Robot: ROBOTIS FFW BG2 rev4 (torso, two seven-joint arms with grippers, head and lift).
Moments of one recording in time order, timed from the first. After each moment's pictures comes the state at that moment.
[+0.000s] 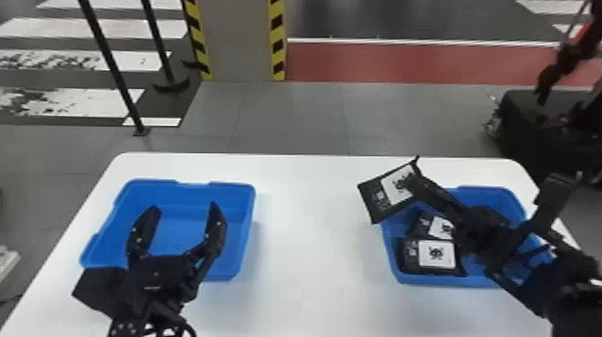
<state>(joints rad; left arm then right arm) 0.44 0.00 -0.01 -1.83 0.14 -0.31 -0.01 0.10 -0.17 -0.15 -1.73 -0.53 0.42 0.64</state>
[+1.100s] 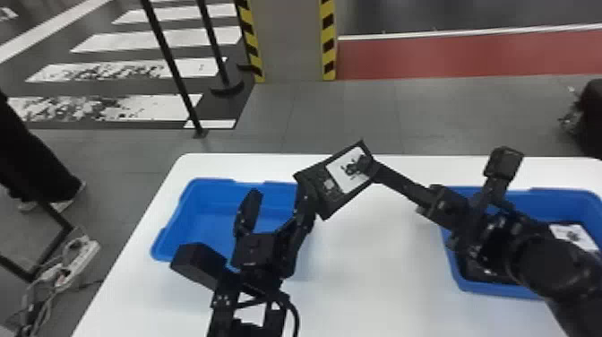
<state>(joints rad) 0.37 0.00 -0.18 -1.83 0.41 -0.33 -0.02 -0.28 -0.12 0.15 -1.23 -0.86 0.56 1.09</state>
